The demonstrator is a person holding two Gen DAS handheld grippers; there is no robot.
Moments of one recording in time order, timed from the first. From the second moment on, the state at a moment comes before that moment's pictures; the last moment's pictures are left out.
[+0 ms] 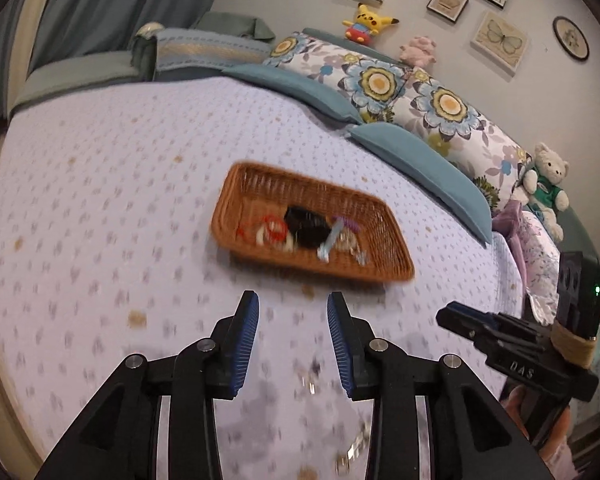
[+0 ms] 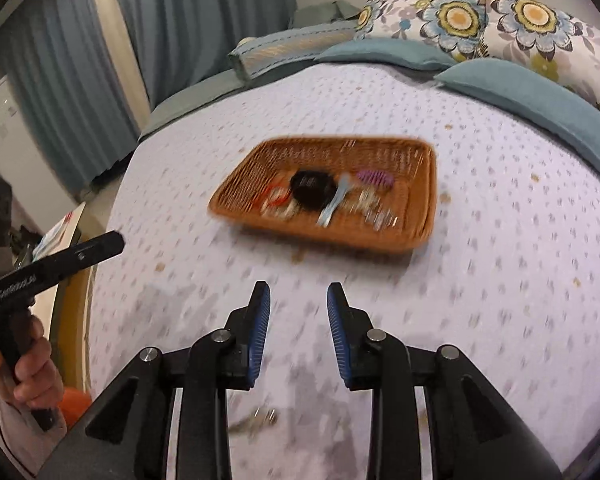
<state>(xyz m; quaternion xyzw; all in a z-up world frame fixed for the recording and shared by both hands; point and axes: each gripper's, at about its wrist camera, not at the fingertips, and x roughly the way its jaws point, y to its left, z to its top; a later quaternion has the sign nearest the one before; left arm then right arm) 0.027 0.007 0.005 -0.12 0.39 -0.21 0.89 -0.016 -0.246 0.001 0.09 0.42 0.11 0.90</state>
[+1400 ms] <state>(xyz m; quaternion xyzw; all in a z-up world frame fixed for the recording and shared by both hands) -0.069 -0.050 -0.113 -0.04 0.48 -0.31 0.82 -0.049 -0.182 -0.102 0.09 0.50 0.06 0.86</state>
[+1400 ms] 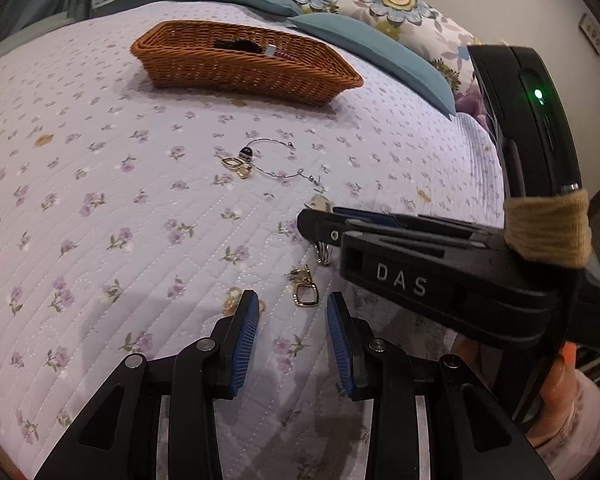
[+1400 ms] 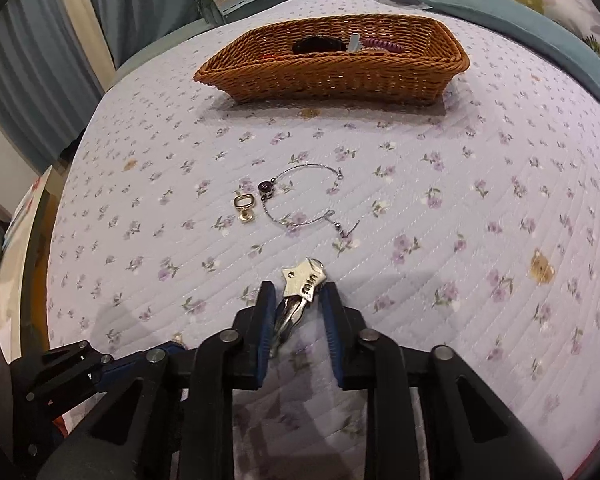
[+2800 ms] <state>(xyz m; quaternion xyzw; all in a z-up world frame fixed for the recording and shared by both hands) -0.064 -0.059 -0.101 -0.04 0.45 -0.27 0.85 -0.048 -0.213 -0.093 0.10 0.47 0.09 0.87</state>
